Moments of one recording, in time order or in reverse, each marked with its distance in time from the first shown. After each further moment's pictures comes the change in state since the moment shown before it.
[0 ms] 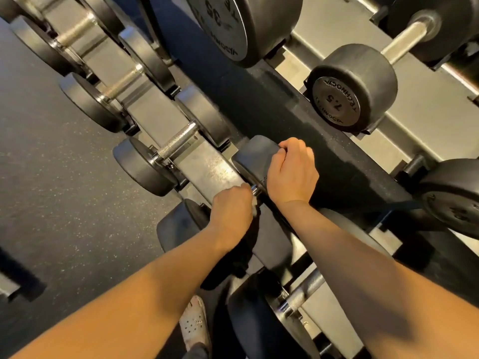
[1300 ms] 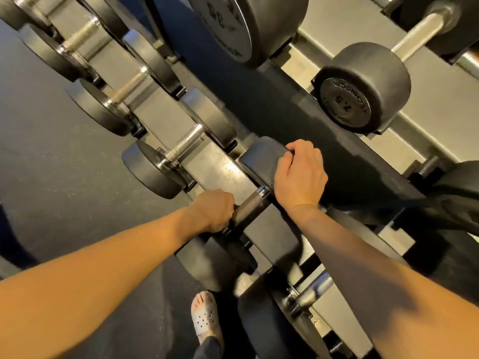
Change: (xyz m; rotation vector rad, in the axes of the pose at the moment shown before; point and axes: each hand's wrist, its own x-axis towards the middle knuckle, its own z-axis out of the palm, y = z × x) left_hand 0.020 -0.064 -0.018 0.051 -0.428 0.092; right_hand 0.000 0.005 0.001 0.041 -0.019 -0.035
